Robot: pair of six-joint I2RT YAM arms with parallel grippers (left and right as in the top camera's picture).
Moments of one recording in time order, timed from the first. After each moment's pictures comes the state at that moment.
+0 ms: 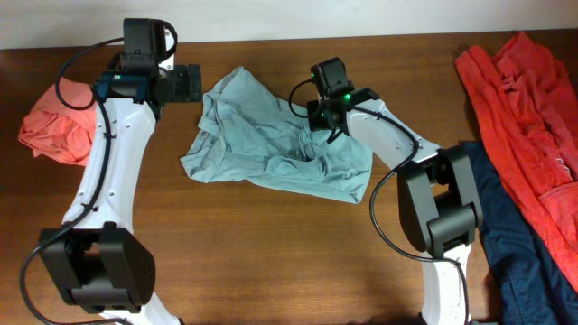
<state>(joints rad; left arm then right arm) -0.05 1.86 1.75 -0.78 -0.16 0.00 0.37 2.20 1.68 -0.54 0.07 0.22</state>
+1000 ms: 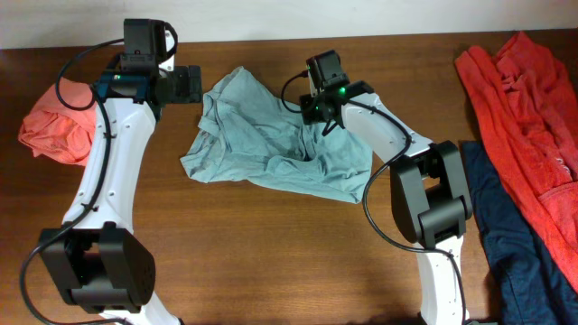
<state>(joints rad) -0.05 1.86 1.75 -0.80 -0.16 0.00 0.37 2.27 1.80 -0.55 0.00 0.16</state>
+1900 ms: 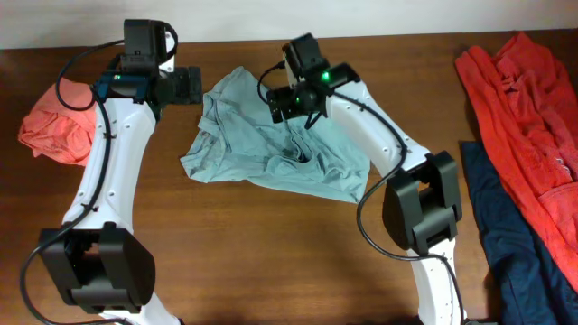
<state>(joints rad) -0.05 1.86 1.75 -0.81 -0.16 0.00 0.46 2.27 2.08 -0.88 -0.05 0.19</state>
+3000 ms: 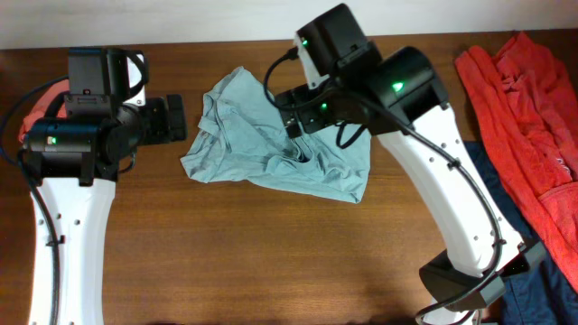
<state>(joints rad) -0.05 1.47 1.75 -1.19 -0.07 -0.10 0.56 1.91 2.38 -1.49 0.04 0.18</state>
